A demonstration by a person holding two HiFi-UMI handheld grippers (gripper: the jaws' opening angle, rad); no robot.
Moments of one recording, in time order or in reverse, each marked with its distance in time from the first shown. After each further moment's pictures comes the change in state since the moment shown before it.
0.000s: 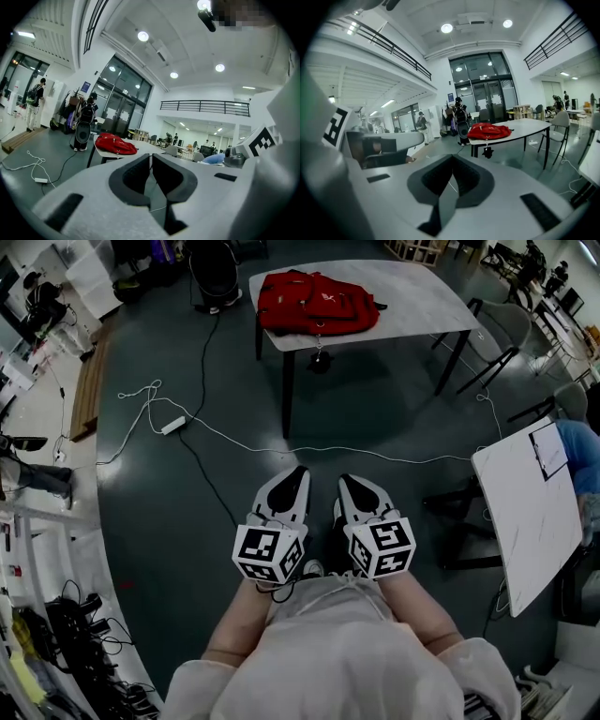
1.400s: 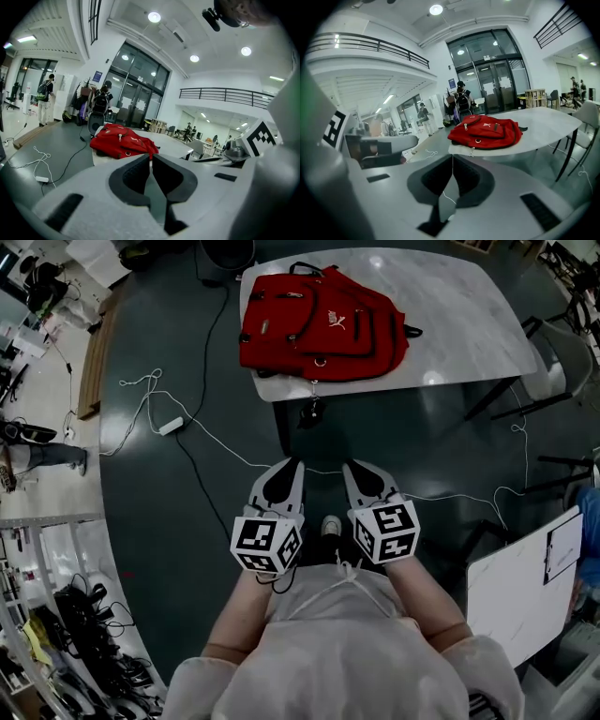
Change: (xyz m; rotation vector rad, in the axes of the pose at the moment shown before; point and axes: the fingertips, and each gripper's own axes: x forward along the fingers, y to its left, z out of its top) left arm 0.334 0.140 0.011 -0.065 0.134 0.214; right arm 0.281 -0.244 0.086 0.015 0.174 0.142
